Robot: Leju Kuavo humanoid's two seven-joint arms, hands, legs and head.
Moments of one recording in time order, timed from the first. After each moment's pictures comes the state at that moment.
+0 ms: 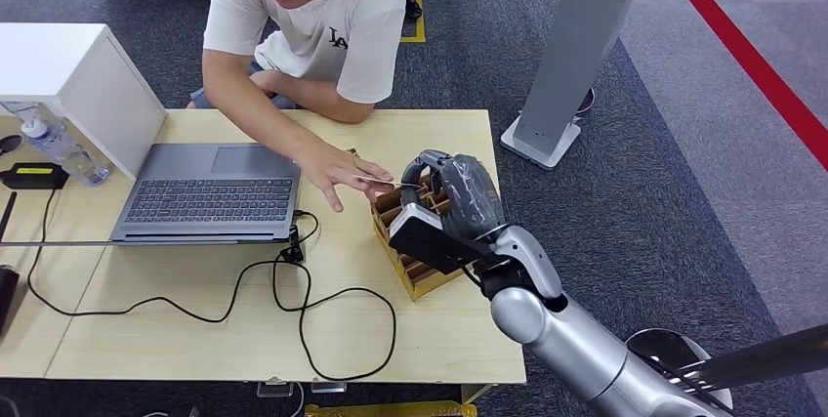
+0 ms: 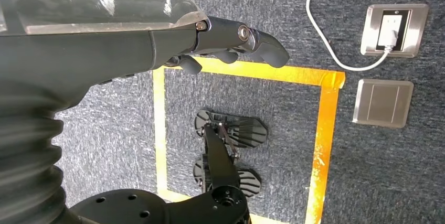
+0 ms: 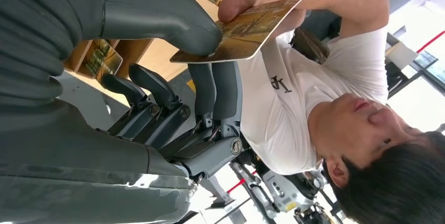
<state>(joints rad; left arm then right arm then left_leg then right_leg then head) -0.11 0.15 -1.05 -0.20 1.31 0.08 -0.27 -0.54 -0.17 0.81 -1.47 0.46 -0.35 0.04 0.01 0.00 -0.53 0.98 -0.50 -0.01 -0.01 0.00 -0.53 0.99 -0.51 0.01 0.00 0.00</state>
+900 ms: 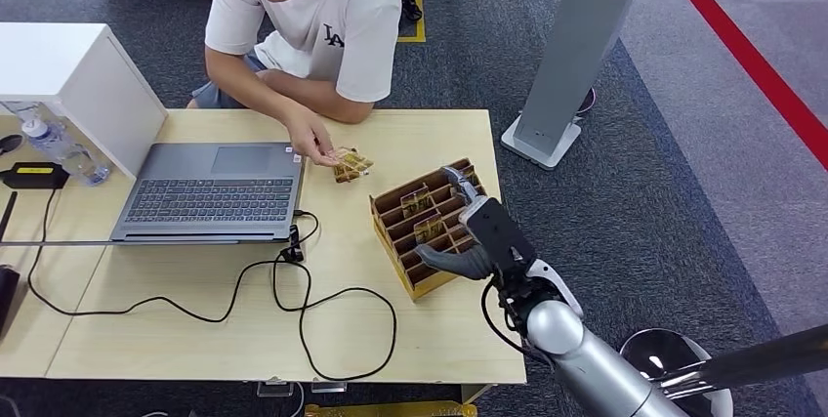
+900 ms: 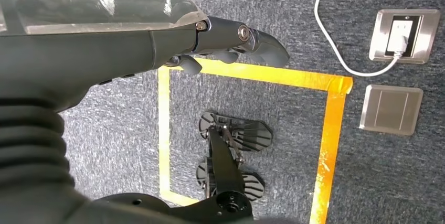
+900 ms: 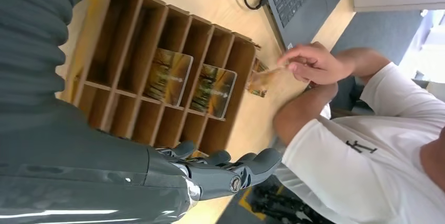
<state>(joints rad) -0.10 0.15 -1.06 -0.20 1.33 0.09 -0.26 -0.38 -0.24 0.73 -1.47 -0.12 -0.25 -0.02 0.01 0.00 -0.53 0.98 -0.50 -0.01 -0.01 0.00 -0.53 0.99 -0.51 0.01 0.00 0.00</state>
